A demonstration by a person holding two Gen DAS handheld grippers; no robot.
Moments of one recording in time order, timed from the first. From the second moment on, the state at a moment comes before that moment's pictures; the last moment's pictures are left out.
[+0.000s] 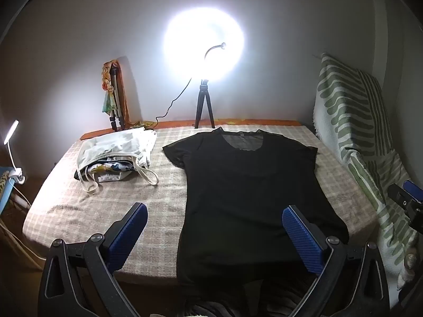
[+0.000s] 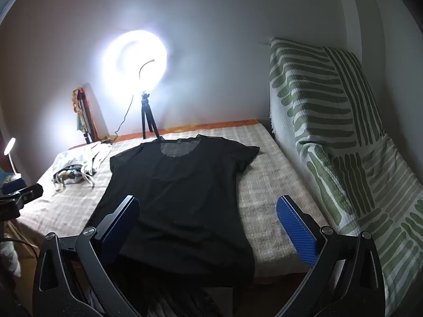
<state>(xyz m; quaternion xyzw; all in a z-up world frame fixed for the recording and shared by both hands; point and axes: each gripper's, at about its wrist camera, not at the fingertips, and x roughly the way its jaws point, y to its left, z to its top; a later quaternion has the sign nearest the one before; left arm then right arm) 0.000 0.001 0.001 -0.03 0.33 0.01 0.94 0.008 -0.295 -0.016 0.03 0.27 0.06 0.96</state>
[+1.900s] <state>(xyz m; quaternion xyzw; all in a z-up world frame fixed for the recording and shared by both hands) -0.009 0.006 0.003 -0.03 0.32 0.02 0.95 0.010 -0.282 -0.006 0.02 0.26 0.02 0.97</state>
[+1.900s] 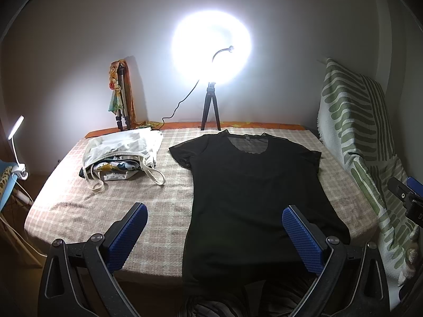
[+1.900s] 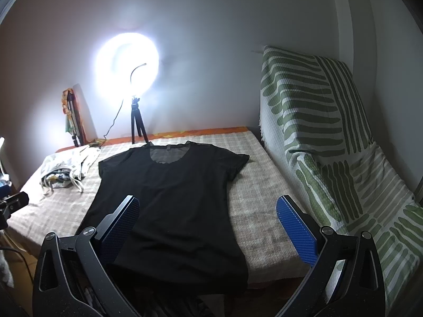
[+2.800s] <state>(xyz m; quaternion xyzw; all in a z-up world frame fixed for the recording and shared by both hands) -0.009 0.014 -0.001 -0.03 0.33 0.03 0.94 0.013 -0.269 -0.003 0.00 0.25 0.03 0.97</state>
